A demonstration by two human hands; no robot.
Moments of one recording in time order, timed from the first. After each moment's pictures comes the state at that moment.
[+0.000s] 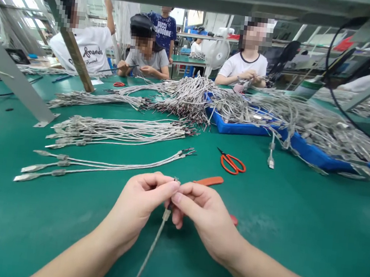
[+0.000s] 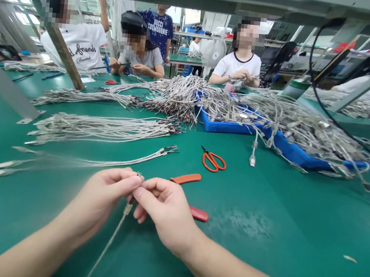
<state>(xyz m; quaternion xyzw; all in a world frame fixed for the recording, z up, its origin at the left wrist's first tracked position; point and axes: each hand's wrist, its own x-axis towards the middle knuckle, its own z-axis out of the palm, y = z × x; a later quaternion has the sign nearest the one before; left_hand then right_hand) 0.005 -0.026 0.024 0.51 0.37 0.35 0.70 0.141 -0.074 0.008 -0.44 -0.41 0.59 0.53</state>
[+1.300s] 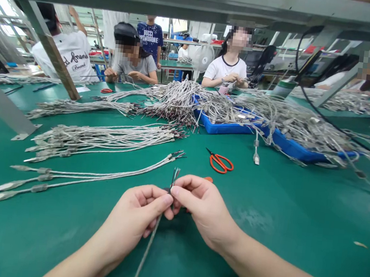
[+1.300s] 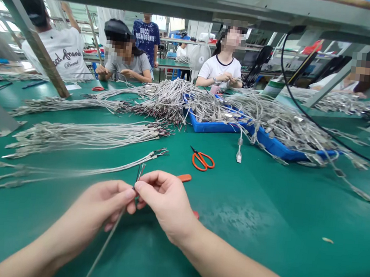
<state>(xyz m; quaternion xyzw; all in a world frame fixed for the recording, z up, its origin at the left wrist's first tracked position) 0.010 -0.029 0.021 0.56 0.40 0.25 0.69 0.156 -0.066 0.009 -0.44 -0.36 0.56 0.60</state>
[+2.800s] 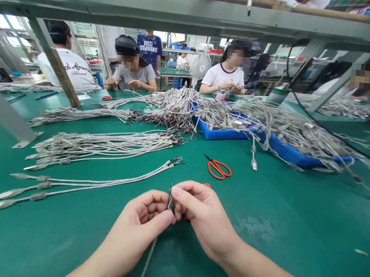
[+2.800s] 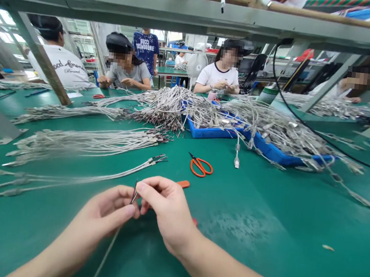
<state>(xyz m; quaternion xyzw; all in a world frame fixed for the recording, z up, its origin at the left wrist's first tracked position) 0.014 -0.035 0.018 0.57 0.33 0.29 0.69 0.158 -0.067 0.017 -0.45 -0.35 0.55 0.61</state>
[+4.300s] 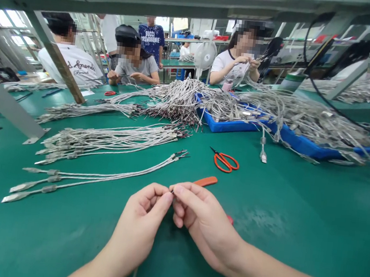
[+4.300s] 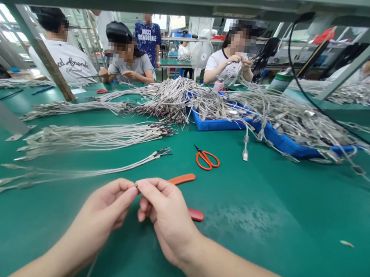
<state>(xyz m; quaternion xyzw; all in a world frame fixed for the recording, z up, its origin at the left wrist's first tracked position) 0.019 -0.040 0.014 0.54 0.41 0.32 0.66 0.145 -0.075 0.006 -0.40 -0.23 0.64 0.61</state>
